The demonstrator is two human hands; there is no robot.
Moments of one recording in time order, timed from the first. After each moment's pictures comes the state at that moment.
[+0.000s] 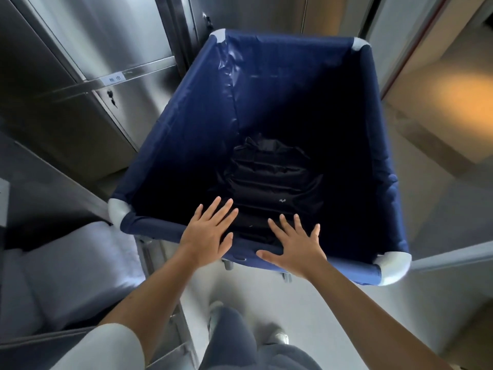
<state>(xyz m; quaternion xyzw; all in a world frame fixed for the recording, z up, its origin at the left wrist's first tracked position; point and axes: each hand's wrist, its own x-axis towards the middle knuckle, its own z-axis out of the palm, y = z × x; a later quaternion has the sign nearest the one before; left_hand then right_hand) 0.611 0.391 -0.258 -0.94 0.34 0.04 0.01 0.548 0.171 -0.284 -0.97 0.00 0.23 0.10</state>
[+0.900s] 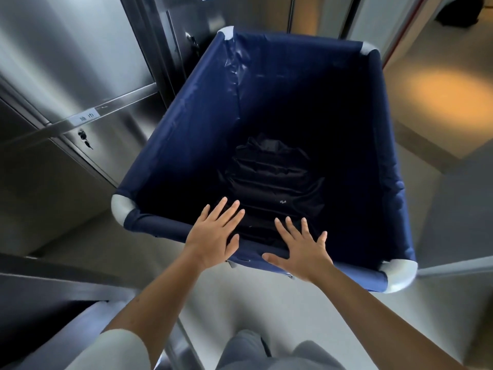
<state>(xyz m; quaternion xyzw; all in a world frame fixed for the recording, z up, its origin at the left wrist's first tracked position) 0.831 0.440 -0.262 -0.91 0.42 0.03 -0.01 0.727 0.237 -0.284 -0.96 0.10 0.24 0.12</state>
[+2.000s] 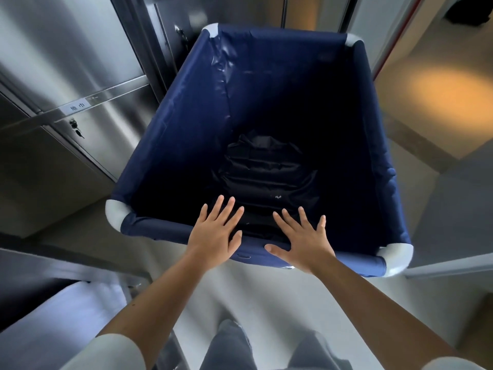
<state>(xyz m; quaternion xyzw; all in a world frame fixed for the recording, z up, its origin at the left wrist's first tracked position) 0.764 0.366 -0.271 -0.93 0.37 0.01 -0.03 0.684 0.156 -0.283 -0.98 0.04 0.19 0.06</state>
